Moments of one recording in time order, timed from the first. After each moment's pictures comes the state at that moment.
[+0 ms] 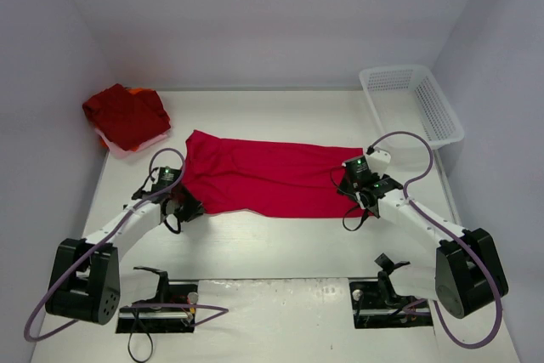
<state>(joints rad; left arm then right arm) -0.18 1.23 0.55 -0.38 0.10 -0.94 0.39 1.24 0.63 -0.39 0.45 0.71</state>
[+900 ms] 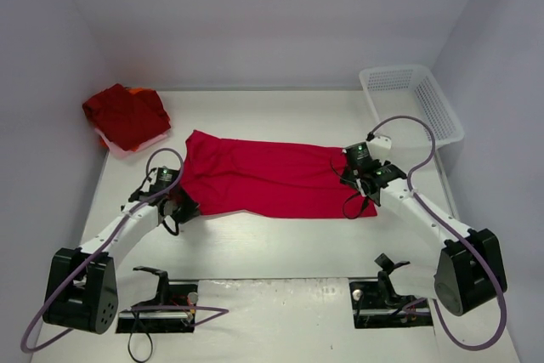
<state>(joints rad) -0.18 1.16 0.56 -0.47 0.05 -0.91 0.39 1.25 0.80 -0.52 0.48 0.65</state>
